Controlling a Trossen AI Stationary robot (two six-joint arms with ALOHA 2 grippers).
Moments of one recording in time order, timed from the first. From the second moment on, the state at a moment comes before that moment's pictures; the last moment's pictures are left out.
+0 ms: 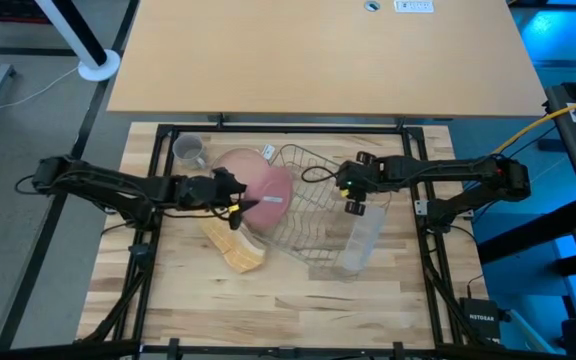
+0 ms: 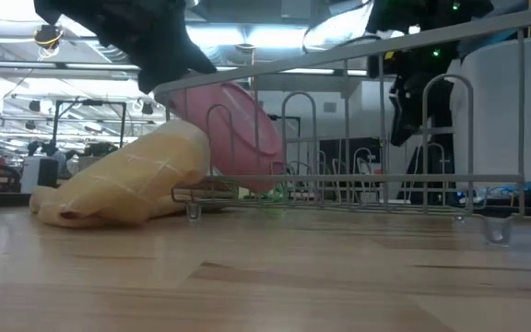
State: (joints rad) left arm -0.06 1.10 0.64 0.02 -0.35 -0.35; right arm -0.14 1.33 0.97 -0.82 0.29 -0.01
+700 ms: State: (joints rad) left arm -0.01 1.30 0.64 0.24 -0.32 -0.40; right arm -0.14 1.33 1.05 -0.61 0.16 -0.09
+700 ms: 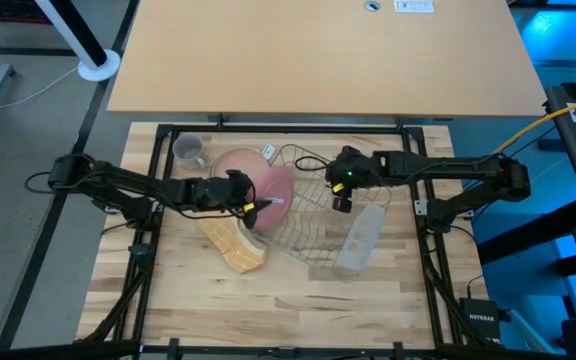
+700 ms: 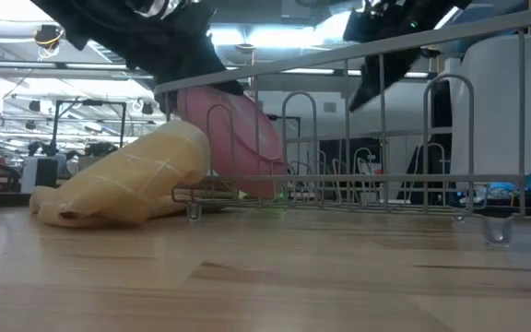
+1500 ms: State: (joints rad) left arm -0.01 1.30 0.64 0.33 -0.32 -0.39; right arm -0.16 1.66 1.10 0.40 0.11 -0.24
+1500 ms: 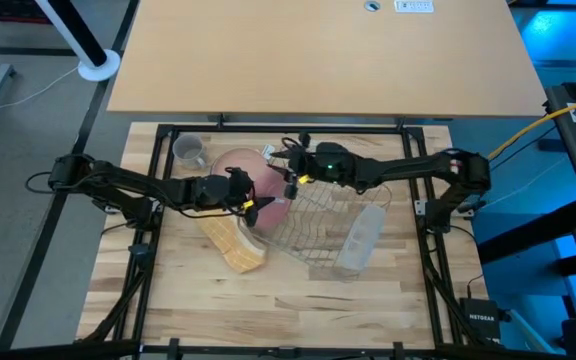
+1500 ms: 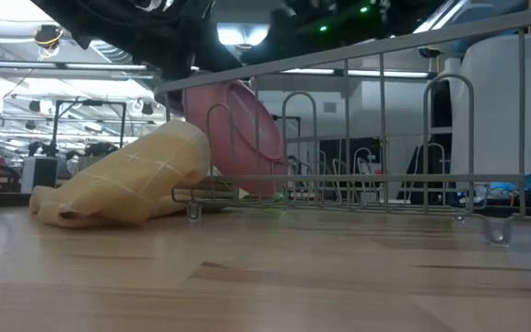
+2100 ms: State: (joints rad) left arm -0.01 1.30 0.64 0.32 -0.32 -0.33; right arm -0.16 1.86 1.48 -0.14 0.06 -0.23
